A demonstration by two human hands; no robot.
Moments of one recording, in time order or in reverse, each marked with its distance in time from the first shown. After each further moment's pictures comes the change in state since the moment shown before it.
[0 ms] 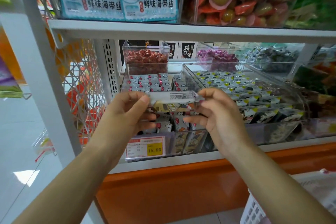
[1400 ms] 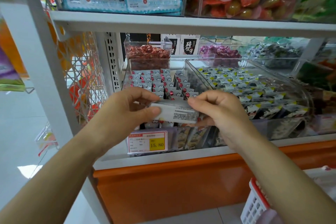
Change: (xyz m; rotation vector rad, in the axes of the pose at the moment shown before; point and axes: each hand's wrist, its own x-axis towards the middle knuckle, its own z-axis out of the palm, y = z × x) left_hand 0.000 0.015 -0.011 0.522 -0.155 0.065; right_hand 0.003 -0.003 -0.005 -0.347 -0.148 0.014
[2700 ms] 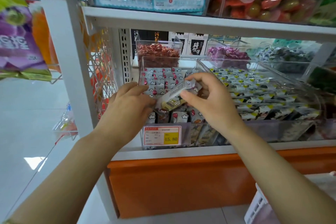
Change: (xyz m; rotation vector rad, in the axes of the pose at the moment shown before) left_hand 0.007 -0.036 -0.017 0.910 0.121 0.181; right_hand 0.019 -0.001 0.035 -0.398 0.046 -0.285
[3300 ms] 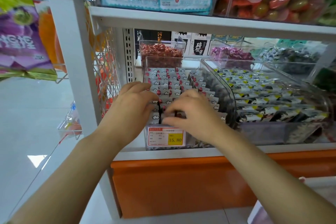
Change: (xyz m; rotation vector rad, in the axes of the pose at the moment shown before) left_hand 0.001 -0.002 -0.002 -0.066 0.099 0.036; right_hand 0.000 0.002 0.030 -0.550 -0.330 -0.176
